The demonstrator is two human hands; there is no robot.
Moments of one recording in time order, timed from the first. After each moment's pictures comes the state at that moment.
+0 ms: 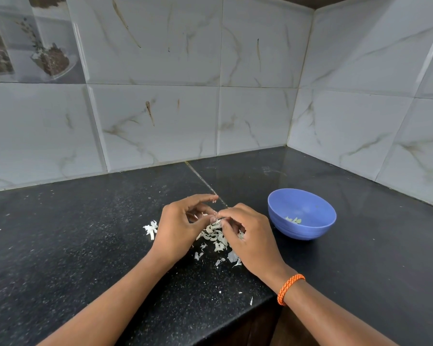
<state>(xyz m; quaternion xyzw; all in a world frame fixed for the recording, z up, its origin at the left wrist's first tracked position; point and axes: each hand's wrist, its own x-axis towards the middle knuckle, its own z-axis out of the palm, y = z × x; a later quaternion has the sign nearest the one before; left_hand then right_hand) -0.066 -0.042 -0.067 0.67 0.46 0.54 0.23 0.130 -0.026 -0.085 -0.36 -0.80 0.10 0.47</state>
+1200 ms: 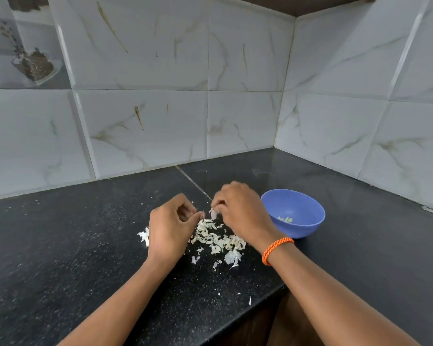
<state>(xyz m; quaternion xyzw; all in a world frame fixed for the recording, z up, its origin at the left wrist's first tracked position) -0.068 -0.036 -0.065 0.61 0.56 0.55 0.13 0.113 -0.002 -0.016 -0.49 -0.83 -0.04 0.27</state>
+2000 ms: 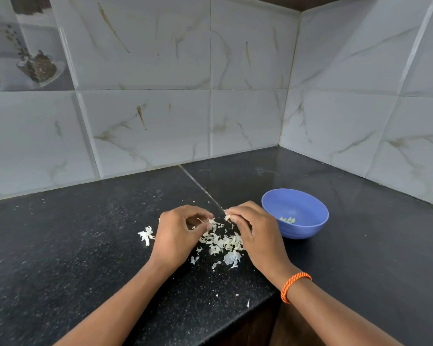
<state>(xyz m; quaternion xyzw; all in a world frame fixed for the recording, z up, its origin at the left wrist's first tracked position) -0.061 -0.039 -0.072 0.67 0.52 0.50 0.18 0.150 -0.021 -0.084 -0.41 -0.77 0.06 0.49</state>
